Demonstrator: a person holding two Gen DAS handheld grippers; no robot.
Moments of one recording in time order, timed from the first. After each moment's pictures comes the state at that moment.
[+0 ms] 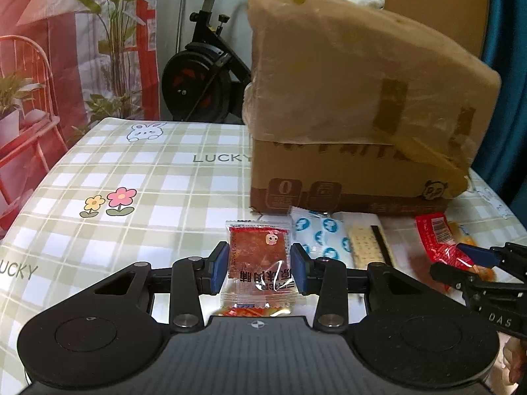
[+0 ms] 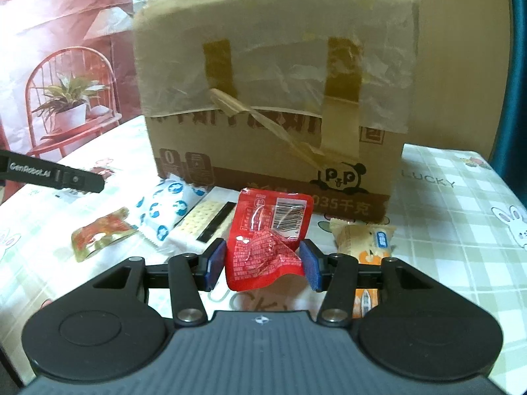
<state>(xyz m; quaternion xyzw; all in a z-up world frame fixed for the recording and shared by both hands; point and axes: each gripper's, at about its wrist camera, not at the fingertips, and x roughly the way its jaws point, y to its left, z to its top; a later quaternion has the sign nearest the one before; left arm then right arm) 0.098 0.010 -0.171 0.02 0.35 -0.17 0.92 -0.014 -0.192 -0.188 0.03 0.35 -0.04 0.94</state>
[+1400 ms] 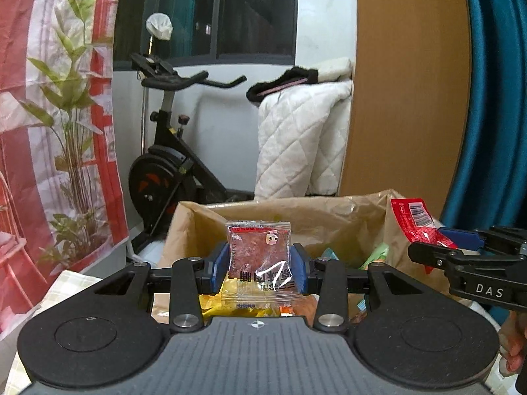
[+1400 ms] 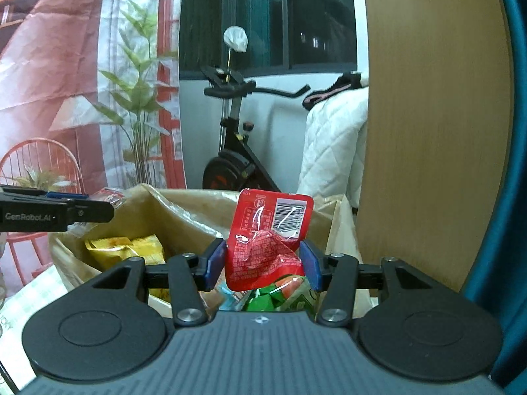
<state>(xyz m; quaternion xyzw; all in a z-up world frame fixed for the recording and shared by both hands) 0.216 -0.087 -0.045 0.03 0.21 -0.21 0.95 0.118 -0.277 -0.045 0.02 0.24 -0.08 0.97</state>
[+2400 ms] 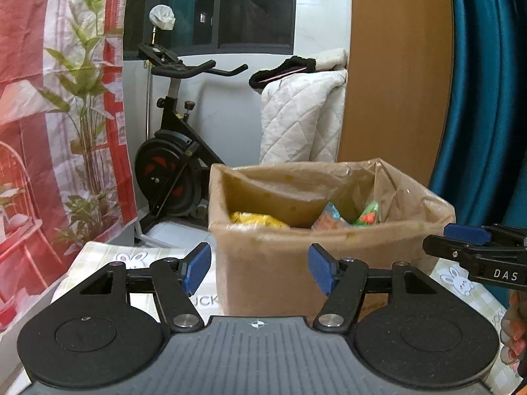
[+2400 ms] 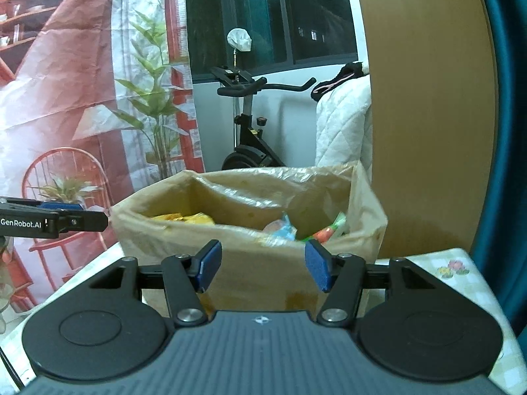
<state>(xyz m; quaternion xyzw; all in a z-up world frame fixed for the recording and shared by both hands) 0.140 -0.023 -0.039 0.04 0.24 -0.22 0.95 0.046 -0.232 -0.037 0.07 0.24 -0.06 0.97</state>
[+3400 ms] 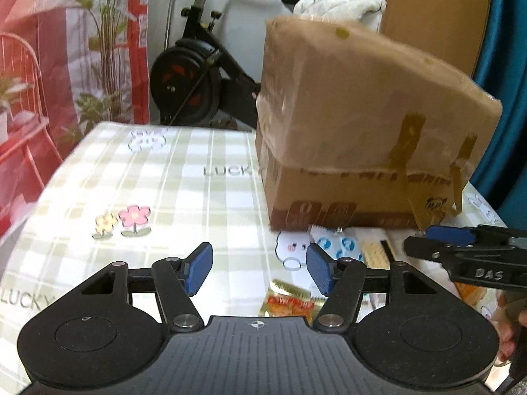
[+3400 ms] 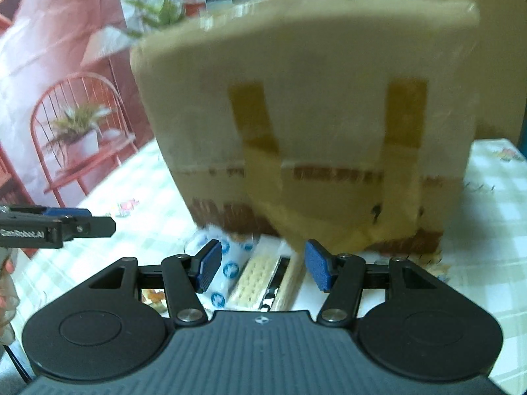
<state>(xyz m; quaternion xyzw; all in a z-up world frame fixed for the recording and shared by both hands) 0.137 0.034 -0.158 0.01 0.37 -0.20 0.91 0.054 -0.171 -0.150 0.11 0.38 -0.03 0.92</state>
